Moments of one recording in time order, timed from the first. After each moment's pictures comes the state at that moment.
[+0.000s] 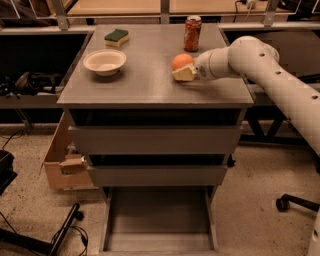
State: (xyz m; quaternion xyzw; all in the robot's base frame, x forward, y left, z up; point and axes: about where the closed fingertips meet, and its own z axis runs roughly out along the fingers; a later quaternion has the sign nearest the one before) arm 0.795 -0.101 0.850 -0.33 0.80 0.13 0.49
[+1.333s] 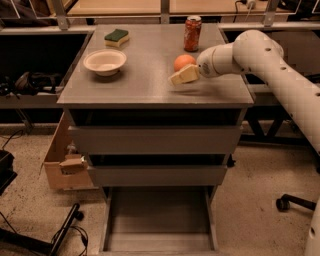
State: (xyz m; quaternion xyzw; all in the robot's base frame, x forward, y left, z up) arm 0.793 -0.105 0.858 -0.35 0.79 0.13 0.48
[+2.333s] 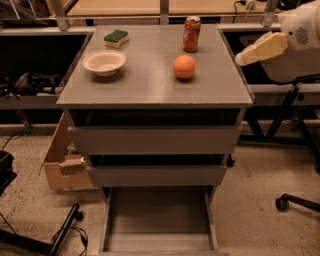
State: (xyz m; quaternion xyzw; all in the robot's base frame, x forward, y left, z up) arm 0.672 -0.244 1.000 -0.38 0.78 0.09 0.50
